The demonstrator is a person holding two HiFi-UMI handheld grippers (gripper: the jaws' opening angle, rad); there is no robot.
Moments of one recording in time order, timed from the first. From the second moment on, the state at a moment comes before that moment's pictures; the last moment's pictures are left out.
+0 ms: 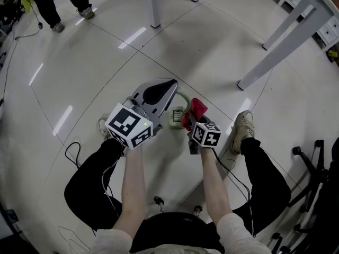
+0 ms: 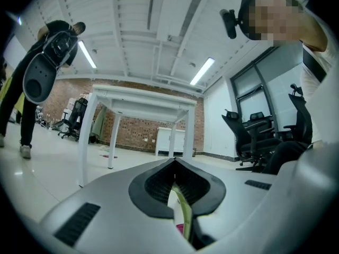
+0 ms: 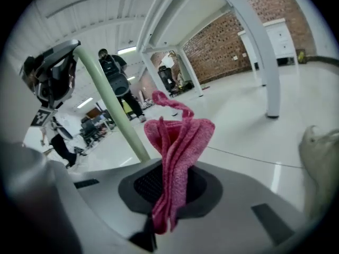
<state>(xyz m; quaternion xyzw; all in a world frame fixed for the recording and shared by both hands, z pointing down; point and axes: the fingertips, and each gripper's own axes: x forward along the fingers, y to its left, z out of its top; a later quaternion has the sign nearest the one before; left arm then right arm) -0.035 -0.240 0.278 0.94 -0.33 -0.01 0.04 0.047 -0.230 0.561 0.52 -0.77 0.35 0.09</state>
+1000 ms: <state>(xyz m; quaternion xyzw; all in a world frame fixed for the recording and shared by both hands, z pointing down) -0.032 -0.250 0.278 0.94 -0.33 -0.01 0.05 -0.022 -0.233 0.500 0.60 -0.71 0.38 0.01</state>
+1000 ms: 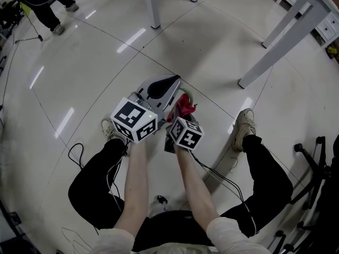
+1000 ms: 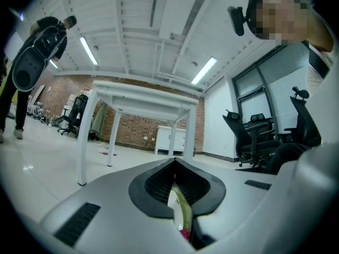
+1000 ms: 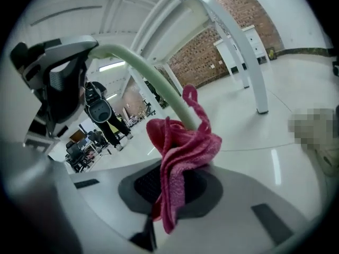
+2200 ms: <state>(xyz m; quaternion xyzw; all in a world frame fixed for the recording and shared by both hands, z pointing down) -0.071 -0.246 0.284 0.89 -0.44 -0.03 0.07 -0.038 -0.212 0.343 0.50 -0.86 0.10 0.02</state>
